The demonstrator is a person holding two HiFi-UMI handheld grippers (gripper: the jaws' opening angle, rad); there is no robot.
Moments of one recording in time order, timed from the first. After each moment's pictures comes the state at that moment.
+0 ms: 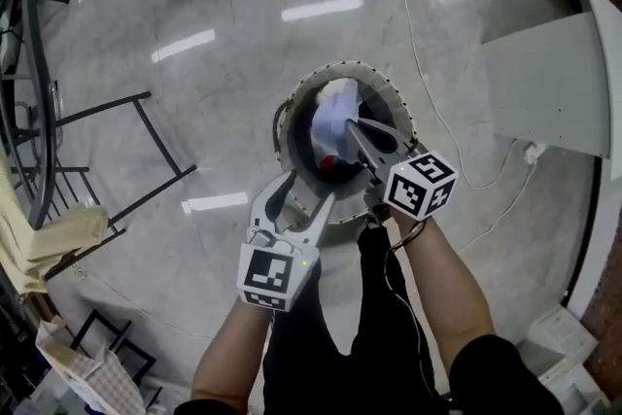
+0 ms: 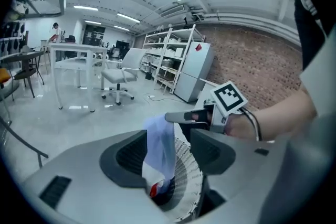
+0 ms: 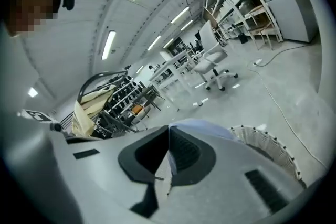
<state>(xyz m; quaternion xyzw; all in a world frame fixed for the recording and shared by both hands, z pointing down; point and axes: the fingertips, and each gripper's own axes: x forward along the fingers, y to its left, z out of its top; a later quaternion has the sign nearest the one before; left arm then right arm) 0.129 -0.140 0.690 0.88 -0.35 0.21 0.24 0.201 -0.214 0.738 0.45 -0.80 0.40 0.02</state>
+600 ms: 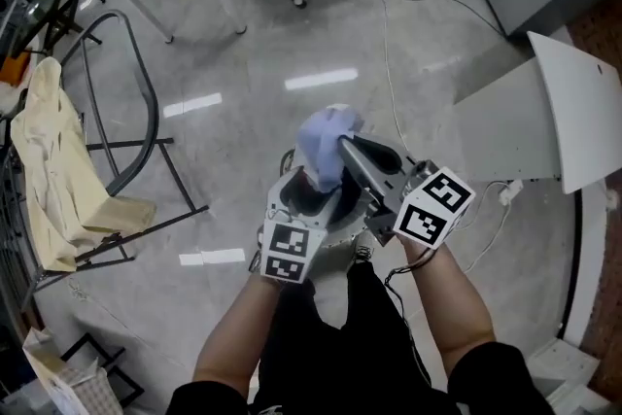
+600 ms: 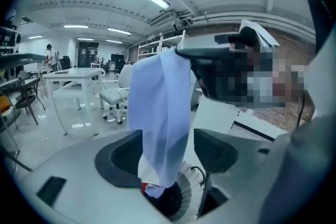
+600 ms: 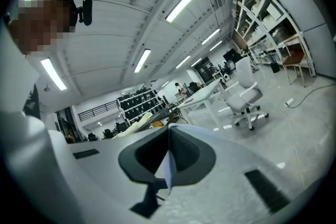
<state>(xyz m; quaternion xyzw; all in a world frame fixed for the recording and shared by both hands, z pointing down) 0.157 -0.163 0.555 0.89 -0.36 0.21 0.17 0.187 -0.209 0.421 0.39 -0.88 0.26 -0.05</state>
